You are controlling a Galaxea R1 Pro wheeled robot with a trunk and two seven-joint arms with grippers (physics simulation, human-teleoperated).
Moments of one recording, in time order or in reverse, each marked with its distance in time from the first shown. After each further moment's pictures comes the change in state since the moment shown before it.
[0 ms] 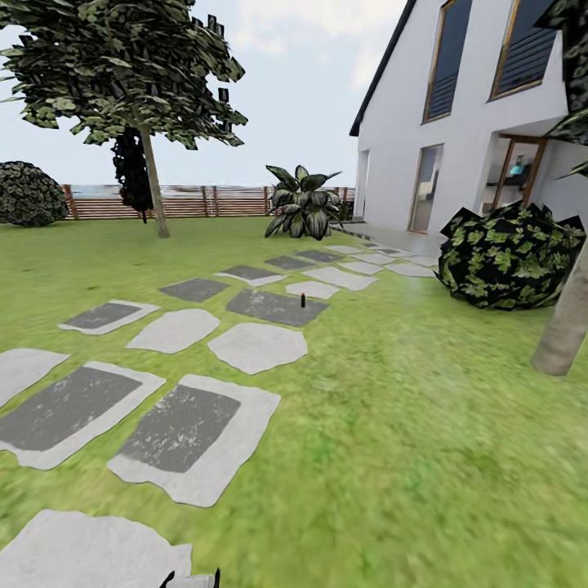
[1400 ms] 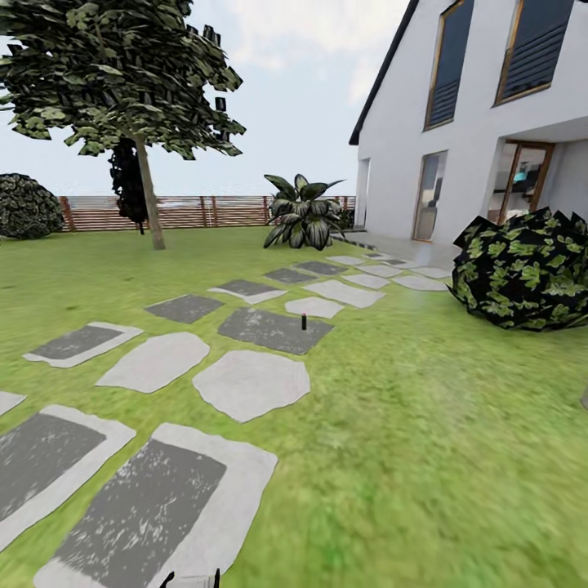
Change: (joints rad) left arm 0.000 0.000 0.000 0.000 0.001 0.000 0.000; right arm 0.000 -0.005 0.000 -0.018 0.001 0.000 0.000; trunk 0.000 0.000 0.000
